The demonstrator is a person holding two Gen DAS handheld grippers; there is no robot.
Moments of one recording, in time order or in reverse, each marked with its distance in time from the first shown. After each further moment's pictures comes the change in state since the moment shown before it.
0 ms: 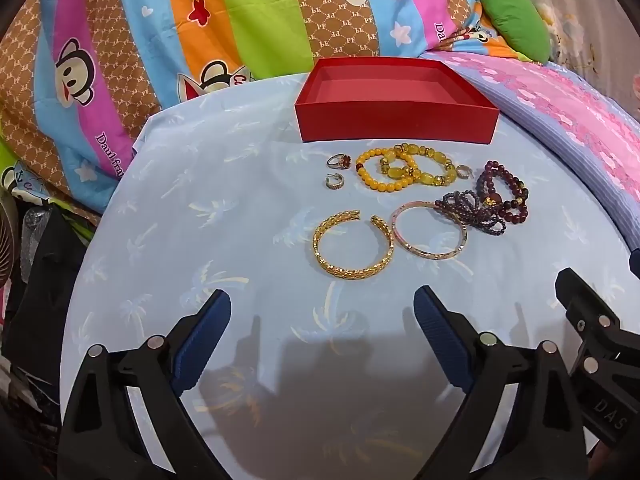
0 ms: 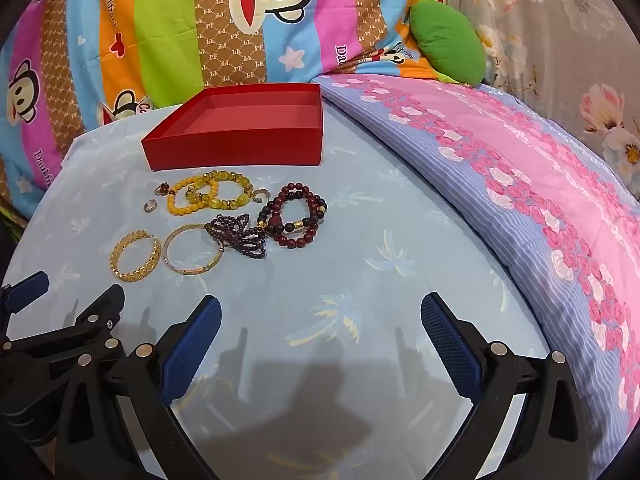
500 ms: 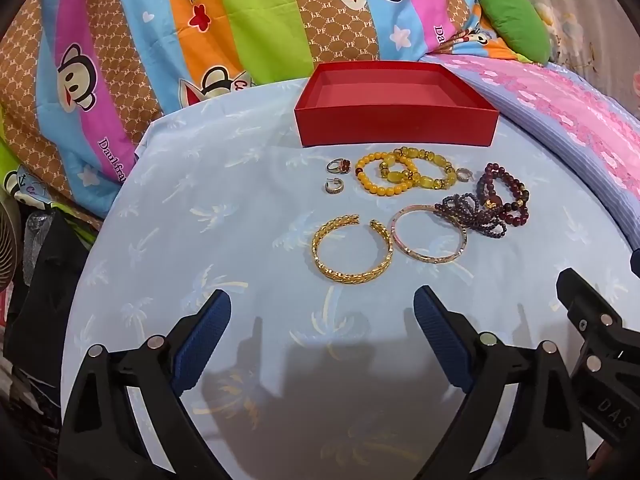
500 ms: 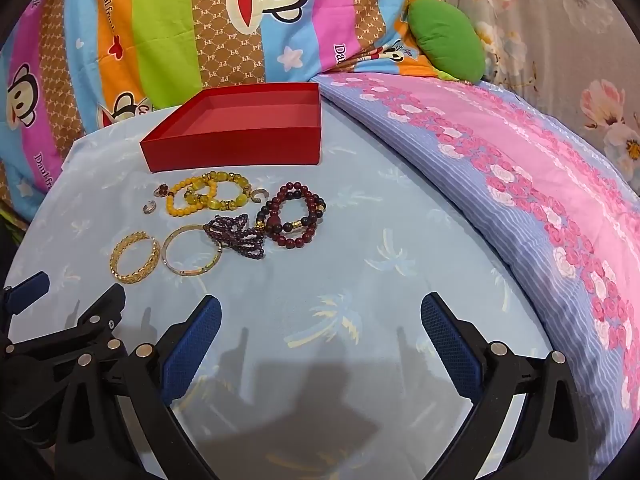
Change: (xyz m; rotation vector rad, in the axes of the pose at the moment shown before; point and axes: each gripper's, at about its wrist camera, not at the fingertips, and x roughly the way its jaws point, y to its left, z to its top) left arm -0.002 -0.003 0.002 0.014 -0.007 0.014; right arm 0.001 -0.002 0.001 0.009 -0.001 0.007
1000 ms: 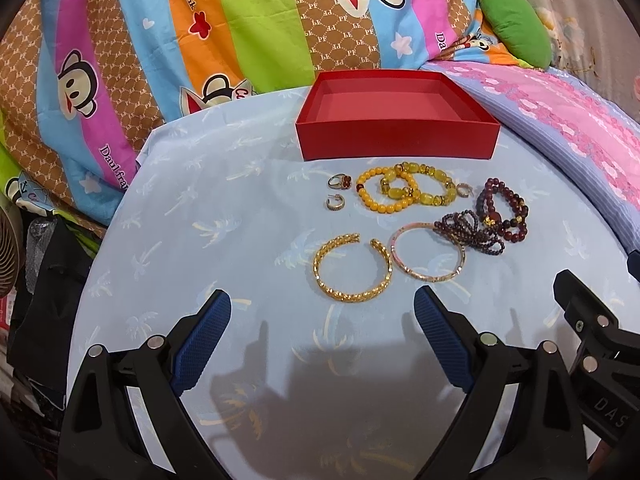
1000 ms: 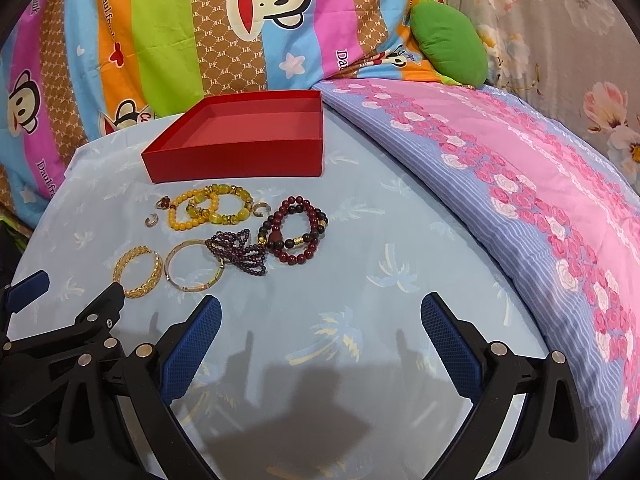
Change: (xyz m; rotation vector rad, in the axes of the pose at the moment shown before) left arm -0.003 0.001 0.014 -0.003 -0.009 0.006; right arm 0.000 -0.004 0.011 0.005 -0.013 0.022
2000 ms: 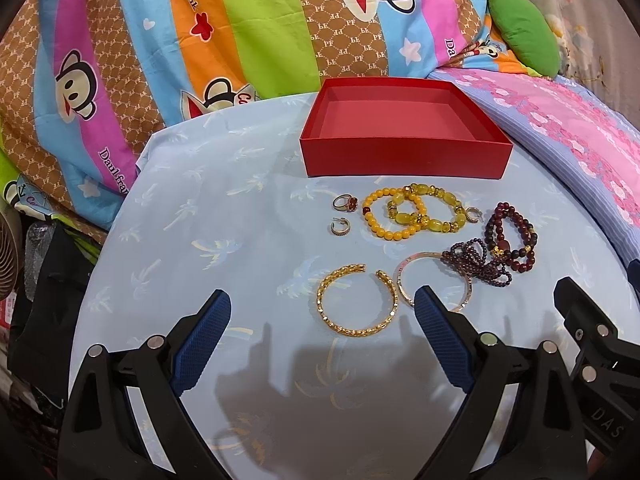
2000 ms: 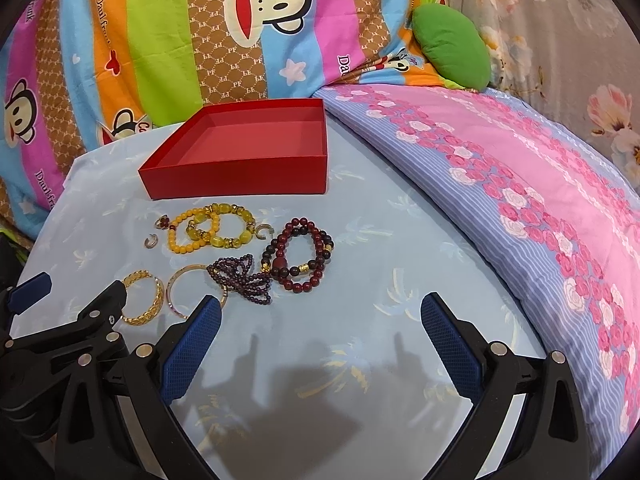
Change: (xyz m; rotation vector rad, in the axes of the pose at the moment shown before) left arm 0.011 0.001 0.019 -0.019 -0.001 0.009; right arm 0.009 0.003 0.019 0.014 -0.005 0.006
